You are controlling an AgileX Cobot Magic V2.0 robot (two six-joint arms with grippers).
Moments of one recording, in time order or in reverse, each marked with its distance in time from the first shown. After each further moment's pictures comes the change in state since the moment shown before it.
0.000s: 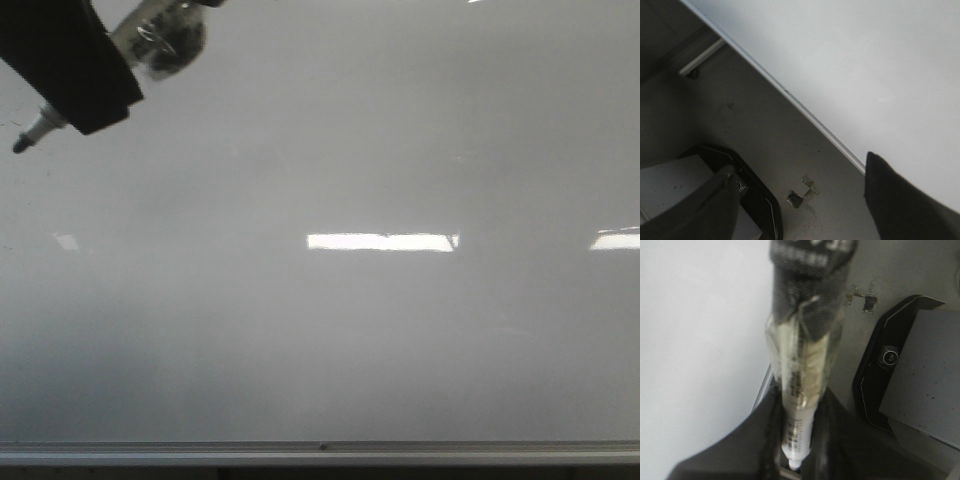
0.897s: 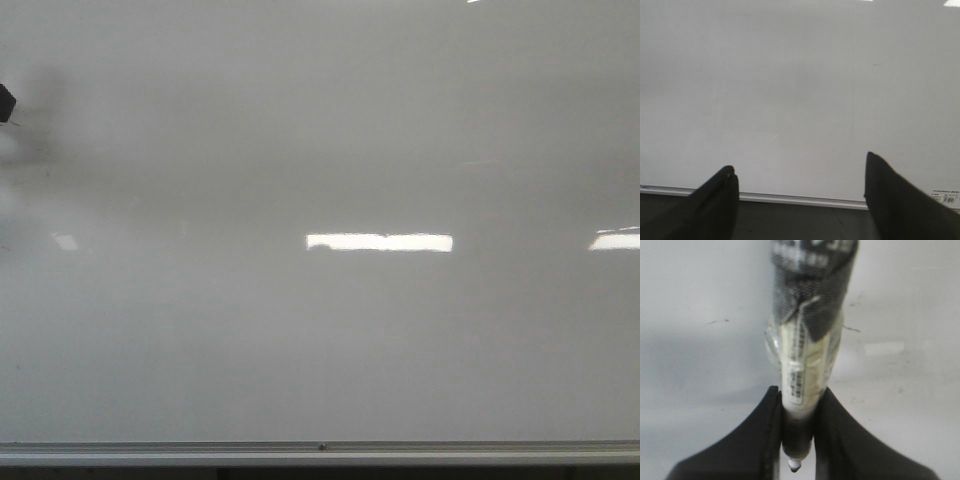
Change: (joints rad) left arm 0.689 0.179 0.257 0.089 -0.795 -0.540; right arm -0.280 -0.405 0.354 -0.363 -0.389 0.586
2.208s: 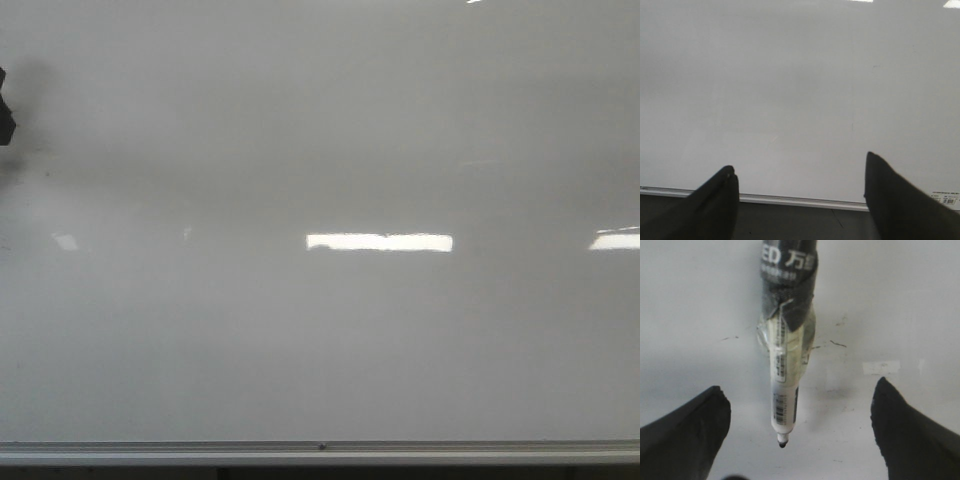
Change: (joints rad) left arm -0.006 -0.035 0.030 -0.004 -0.074 0.000; right arm 0.000 0.000 0.003 -0.002 -0.008 0.000
